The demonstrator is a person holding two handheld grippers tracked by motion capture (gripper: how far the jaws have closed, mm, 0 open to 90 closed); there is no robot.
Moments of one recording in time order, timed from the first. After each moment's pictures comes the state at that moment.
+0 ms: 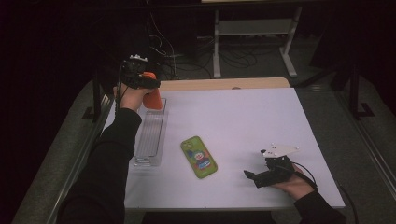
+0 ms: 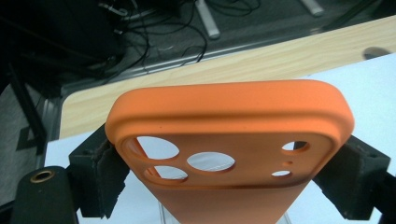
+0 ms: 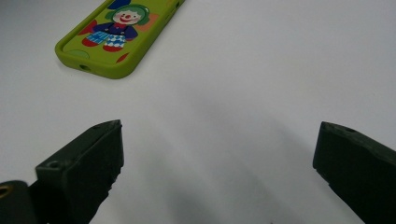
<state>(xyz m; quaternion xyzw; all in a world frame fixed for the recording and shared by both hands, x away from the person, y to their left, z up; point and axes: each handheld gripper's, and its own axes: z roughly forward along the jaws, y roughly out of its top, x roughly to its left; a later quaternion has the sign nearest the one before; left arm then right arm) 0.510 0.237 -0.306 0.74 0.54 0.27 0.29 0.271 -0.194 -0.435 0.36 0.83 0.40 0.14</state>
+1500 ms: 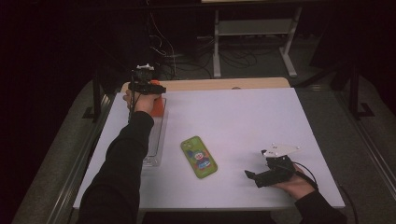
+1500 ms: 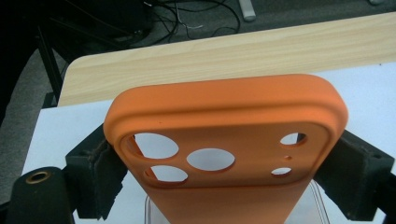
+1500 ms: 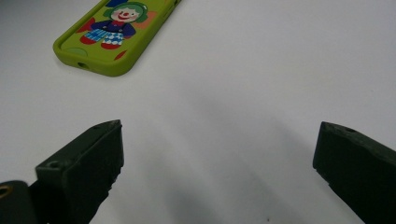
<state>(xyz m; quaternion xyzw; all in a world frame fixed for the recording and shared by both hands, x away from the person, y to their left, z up) 0.534 0.225 -0.357 0.71 0.60 0.29 0.25 0.272 -0.196 -0.436 0.36 0.83 0.40 0.14</state>
